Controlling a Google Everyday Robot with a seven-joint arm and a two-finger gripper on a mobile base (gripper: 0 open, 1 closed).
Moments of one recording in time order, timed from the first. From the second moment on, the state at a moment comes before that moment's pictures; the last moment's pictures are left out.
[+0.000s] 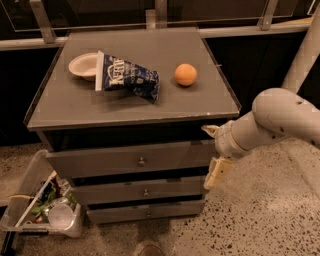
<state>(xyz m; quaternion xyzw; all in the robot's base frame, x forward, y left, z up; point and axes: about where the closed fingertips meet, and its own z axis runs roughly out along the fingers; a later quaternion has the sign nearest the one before) 0.517 -0.155 0.716 -0.66 0.70 0.09 0.26</state>
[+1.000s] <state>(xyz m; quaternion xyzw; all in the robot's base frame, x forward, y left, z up) 0.583 -0.119 0.631 -0.66 0.69 0.03 0.30</state>
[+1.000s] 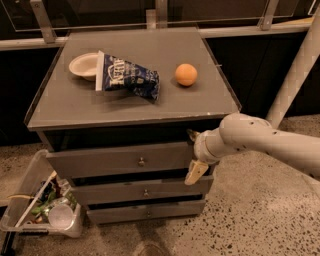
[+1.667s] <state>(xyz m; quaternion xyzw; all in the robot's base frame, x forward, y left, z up) 0.584 -0.119 0.631 -0.66 0.69 0.03 0.30</state>
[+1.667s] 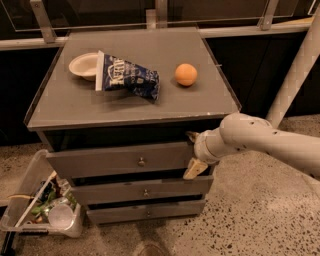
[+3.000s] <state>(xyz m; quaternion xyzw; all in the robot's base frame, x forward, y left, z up) 0.580 -0.115 0.637 -0.66 0.69 0.04 0.29</state>
